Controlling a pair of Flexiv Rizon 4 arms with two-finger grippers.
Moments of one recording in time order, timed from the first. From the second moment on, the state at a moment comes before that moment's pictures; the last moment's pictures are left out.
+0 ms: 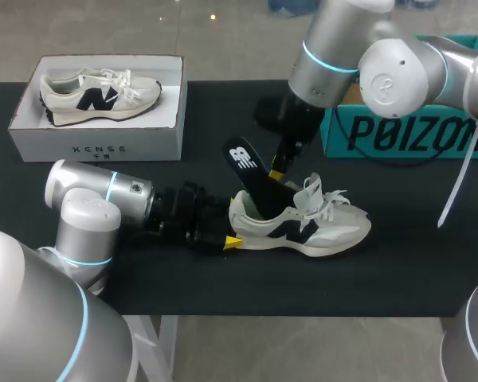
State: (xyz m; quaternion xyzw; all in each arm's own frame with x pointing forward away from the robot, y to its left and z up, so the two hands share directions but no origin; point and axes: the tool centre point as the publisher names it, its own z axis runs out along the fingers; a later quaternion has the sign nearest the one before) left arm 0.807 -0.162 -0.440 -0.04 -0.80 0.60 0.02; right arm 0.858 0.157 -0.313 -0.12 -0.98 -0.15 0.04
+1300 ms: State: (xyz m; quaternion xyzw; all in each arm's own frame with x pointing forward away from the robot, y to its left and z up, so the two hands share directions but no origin) left arm 0.807 -0.162 -0.440 -0.04 -0.80 0.60 0.02; right arm 0.857 0.177 -0.315 -0.13 -0.97 -0.18 0.05
